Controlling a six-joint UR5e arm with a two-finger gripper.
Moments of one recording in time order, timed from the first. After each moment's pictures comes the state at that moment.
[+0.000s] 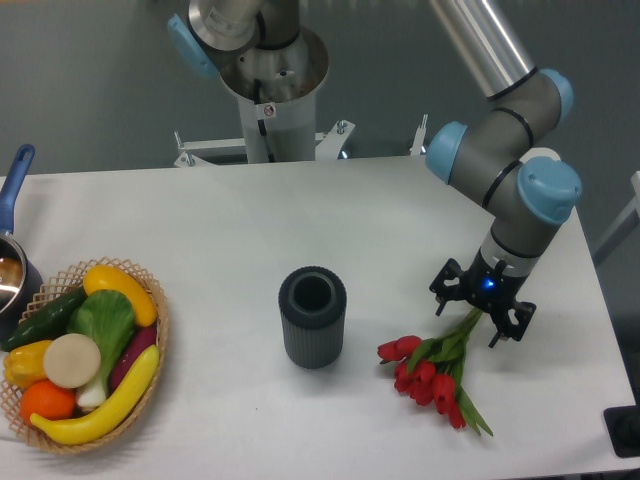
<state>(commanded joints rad) 2.76 -2.17 -1.57 -0.91 1.26 1.36</state>
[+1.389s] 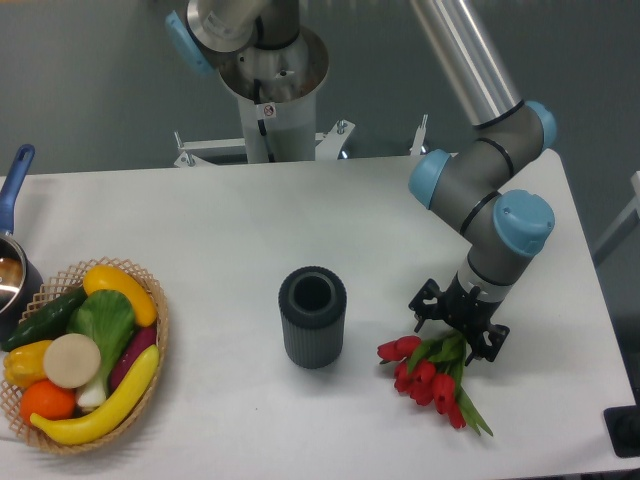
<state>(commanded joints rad) 2.72 -2.21 -1.59 -0.84 1.27 1.37</state>
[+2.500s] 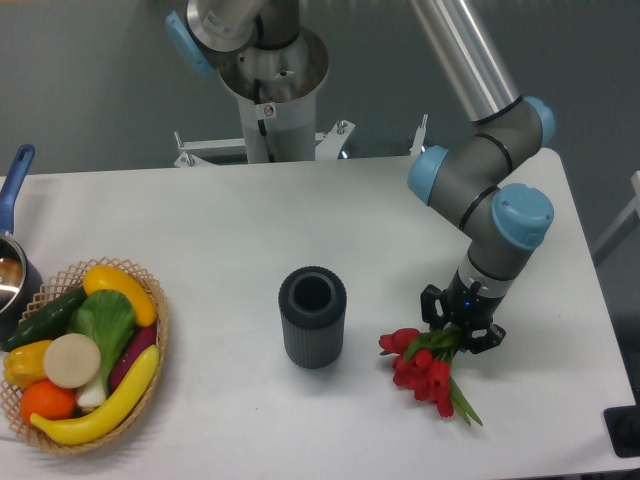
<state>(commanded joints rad) 2.75 -2.18 -1.60 -0.84 1.26 1.37</state>
